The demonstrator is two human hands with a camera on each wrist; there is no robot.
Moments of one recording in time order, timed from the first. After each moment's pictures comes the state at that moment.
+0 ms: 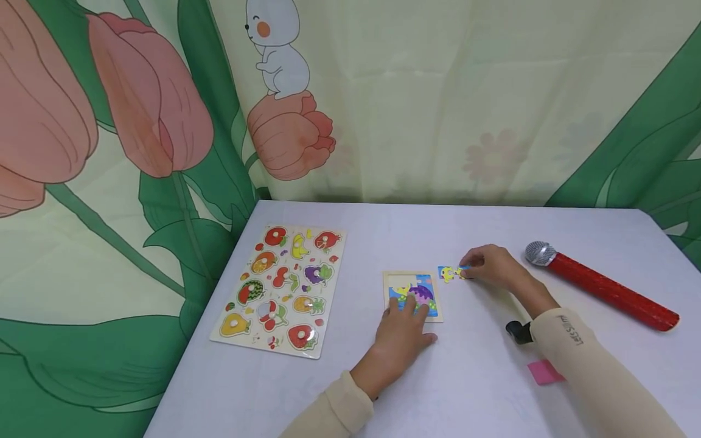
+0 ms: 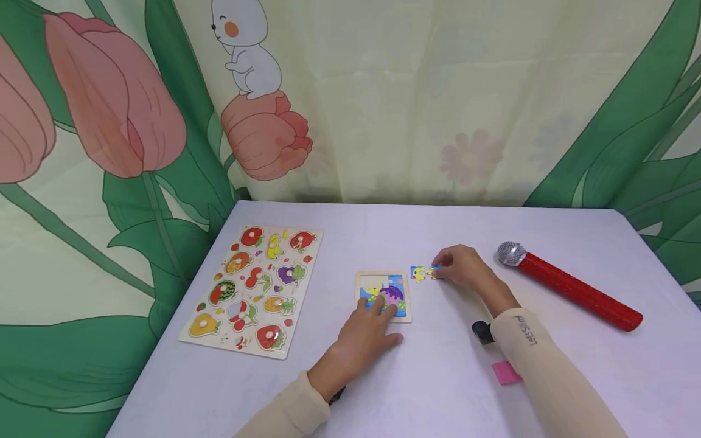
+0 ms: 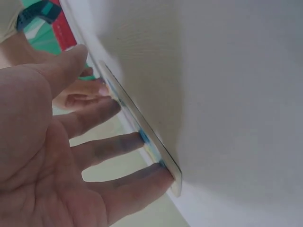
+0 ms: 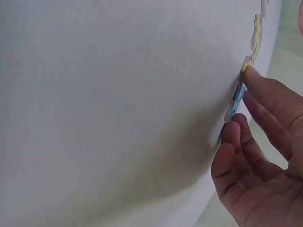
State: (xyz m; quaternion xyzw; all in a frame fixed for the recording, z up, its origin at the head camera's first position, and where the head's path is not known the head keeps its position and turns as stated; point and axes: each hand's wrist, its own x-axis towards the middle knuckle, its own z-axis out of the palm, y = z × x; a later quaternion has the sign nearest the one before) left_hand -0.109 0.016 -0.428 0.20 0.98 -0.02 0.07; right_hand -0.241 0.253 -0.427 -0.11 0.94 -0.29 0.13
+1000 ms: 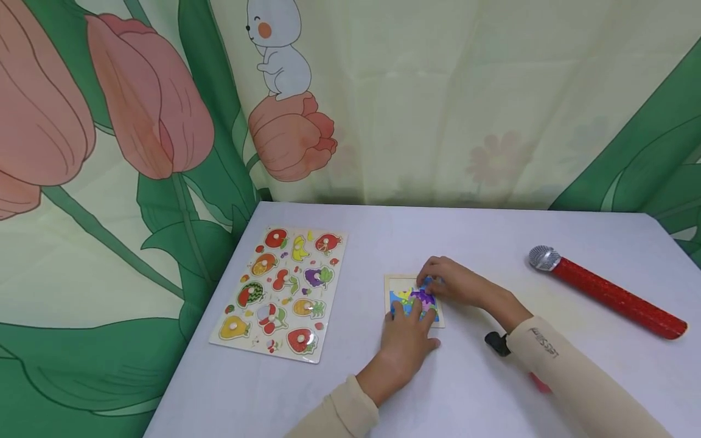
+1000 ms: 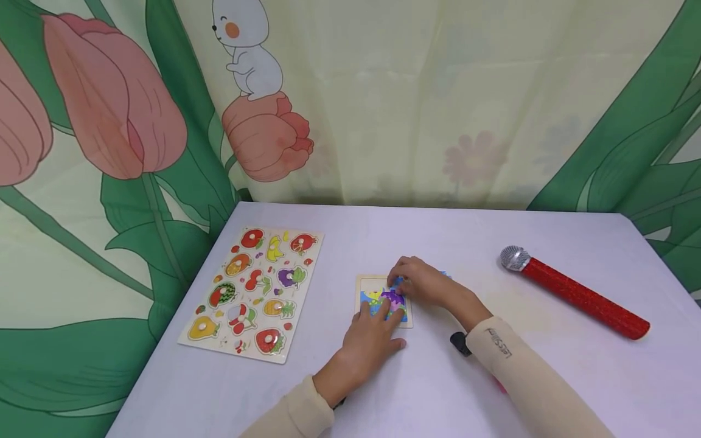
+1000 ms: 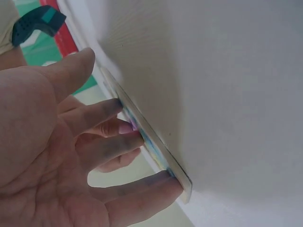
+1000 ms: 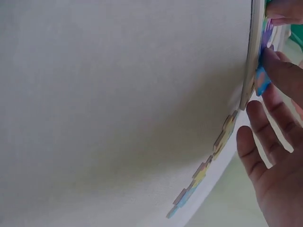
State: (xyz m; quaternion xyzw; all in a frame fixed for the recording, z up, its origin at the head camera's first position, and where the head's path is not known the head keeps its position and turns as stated) left_hand -0.110 0.028 -0.428 0.20 0.97 -0.11 0.08; right_hand -0.228 0.189 -0.435 -0.37 0.89 -0.26 0.08
